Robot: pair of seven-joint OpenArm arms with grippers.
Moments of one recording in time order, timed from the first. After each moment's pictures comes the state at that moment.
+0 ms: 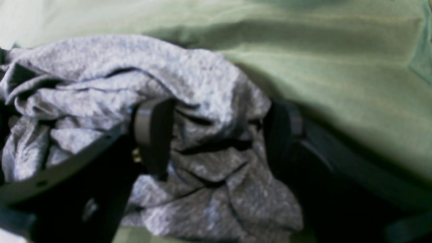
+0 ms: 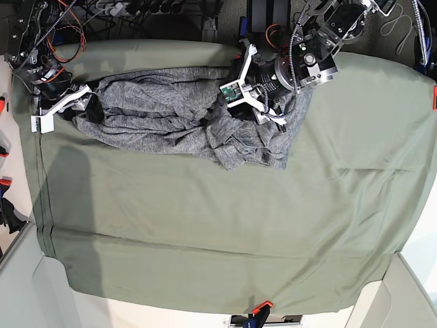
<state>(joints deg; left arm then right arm) 9.5 -24.7 33.3 107.3 9.8 -20.9 34.5 -14.5 12.0 23.5 91.3 33.4 27.2 -44.2</state>
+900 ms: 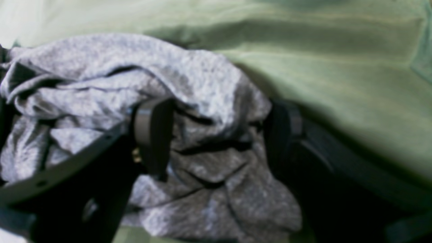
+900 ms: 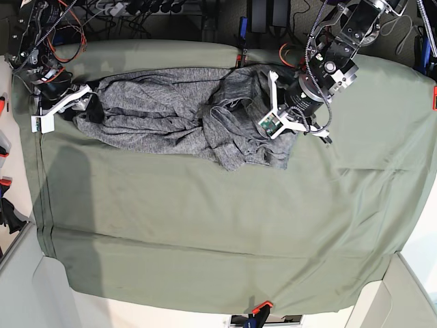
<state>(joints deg) 11.2 -26.7 24.0 105.0 5.3 -5.8 30.8 -14.5 12.0 23.5 91.3 32.6 27.2 -43.9</state>
